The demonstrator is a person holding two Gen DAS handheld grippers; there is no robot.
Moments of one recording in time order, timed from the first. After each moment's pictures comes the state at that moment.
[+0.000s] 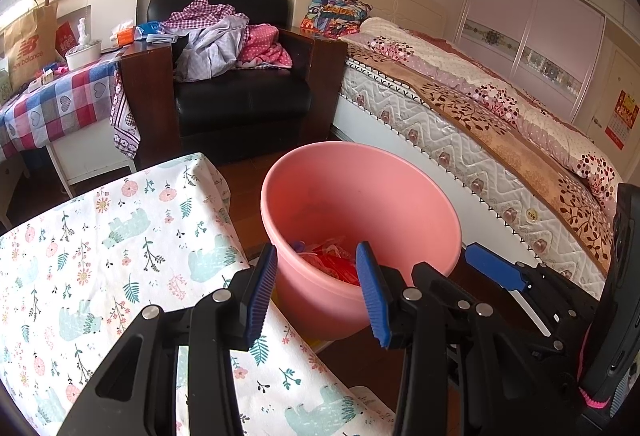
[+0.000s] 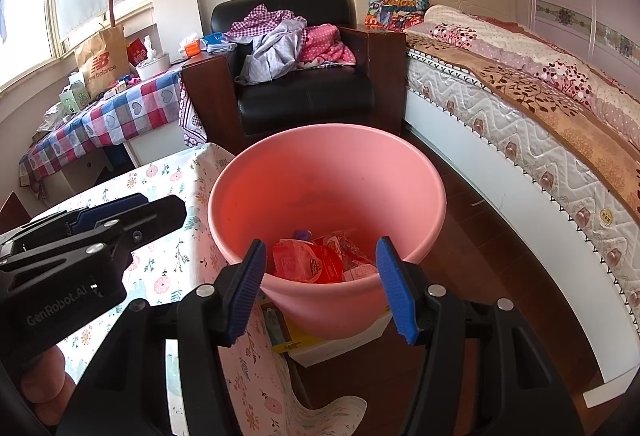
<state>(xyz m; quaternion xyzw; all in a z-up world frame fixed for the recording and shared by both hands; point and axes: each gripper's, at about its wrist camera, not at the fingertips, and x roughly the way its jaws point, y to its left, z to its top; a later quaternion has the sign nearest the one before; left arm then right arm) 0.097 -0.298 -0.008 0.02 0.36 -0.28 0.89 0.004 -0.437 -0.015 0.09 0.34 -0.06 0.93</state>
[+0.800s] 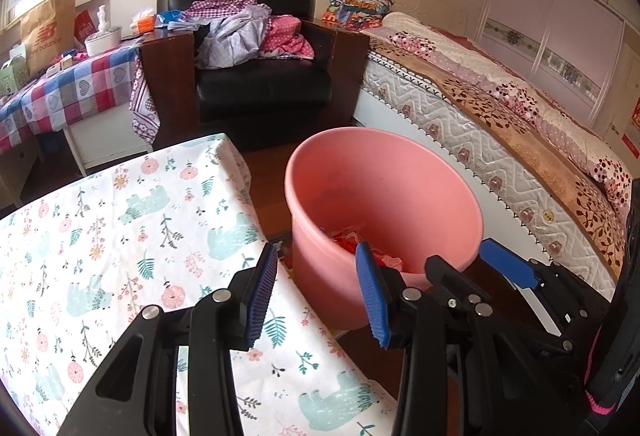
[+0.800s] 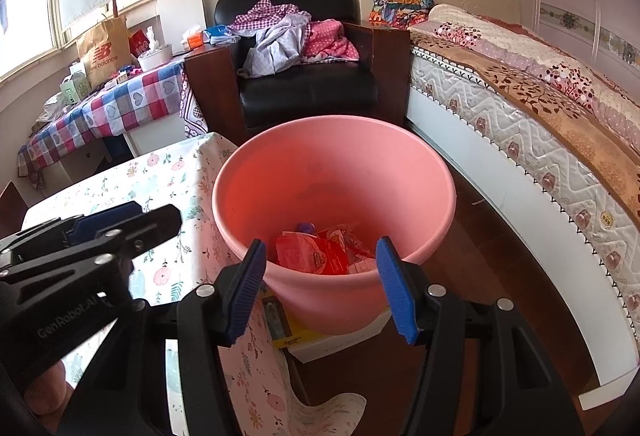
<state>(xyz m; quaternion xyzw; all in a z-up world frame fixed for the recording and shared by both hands) 0.093 -0.287 -0.024 0.02 0.38 -0.24 0.89 0.007 -0.430 -0.027 0.08 0.35 -0.07 0.93</state>
